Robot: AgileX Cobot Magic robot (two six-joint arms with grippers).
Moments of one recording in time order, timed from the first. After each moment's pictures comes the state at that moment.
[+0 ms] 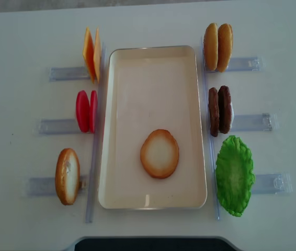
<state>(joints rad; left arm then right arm) 0.03 0.12 -0.54 0.04 1.13 0.01 -0.07 -0.01 -0.51 0.00 1.13 0.04</state>
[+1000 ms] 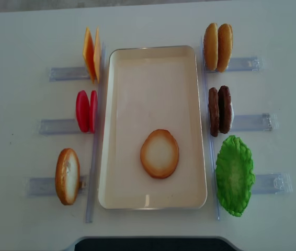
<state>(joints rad) 0.03 -0.02 -0.48 0.02 1.12 0.03 -0.07 -0.01 -0.51 0.00 1.13 0.04</state>
